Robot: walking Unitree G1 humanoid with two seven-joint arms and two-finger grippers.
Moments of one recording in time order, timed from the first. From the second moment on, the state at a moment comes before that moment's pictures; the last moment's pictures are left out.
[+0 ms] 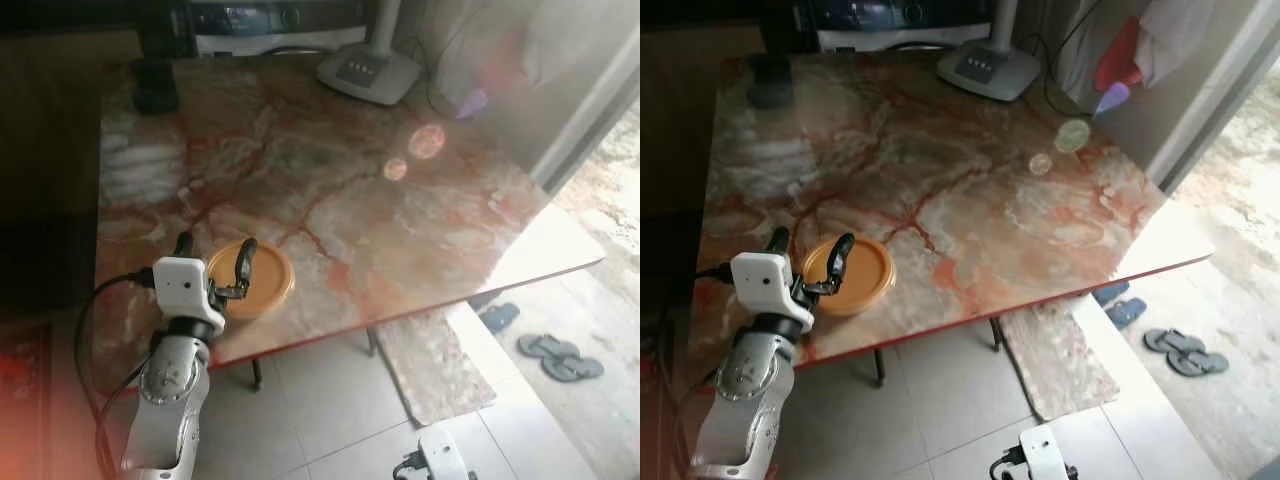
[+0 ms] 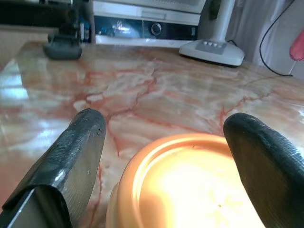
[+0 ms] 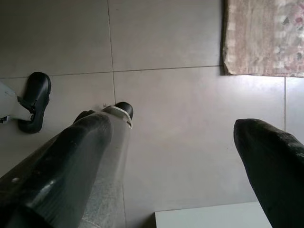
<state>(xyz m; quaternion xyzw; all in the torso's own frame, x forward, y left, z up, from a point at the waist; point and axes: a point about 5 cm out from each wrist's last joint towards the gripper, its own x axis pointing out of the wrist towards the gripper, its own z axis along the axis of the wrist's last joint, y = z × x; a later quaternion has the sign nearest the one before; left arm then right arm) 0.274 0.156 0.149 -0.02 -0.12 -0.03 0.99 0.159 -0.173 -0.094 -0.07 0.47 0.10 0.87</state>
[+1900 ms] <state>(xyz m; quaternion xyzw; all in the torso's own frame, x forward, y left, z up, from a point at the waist) 0.291 0.166 0.122 -0.30 -0.03 -0.01 0.95 0.157 -0.176 -0.095 -0.08 0.47 0.11 0.87</state>
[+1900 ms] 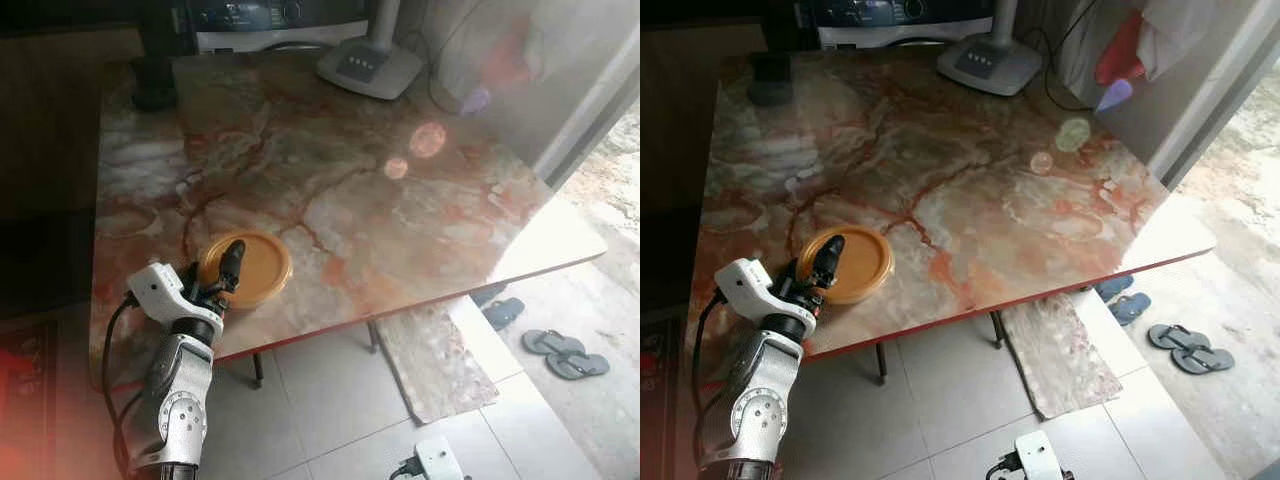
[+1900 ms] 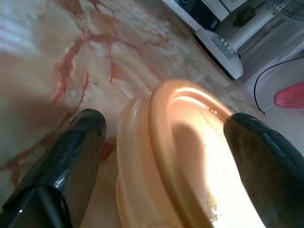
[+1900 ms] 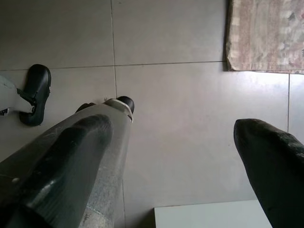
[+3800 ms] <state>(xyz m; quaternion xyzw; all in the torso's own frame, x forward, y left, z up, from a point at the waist) 0.302 0.168 0.128 -0.34 -0.05 0.00 0.94 0.157 -0.176 -0.094 -0.09 0.47 0.12 0.87</state>
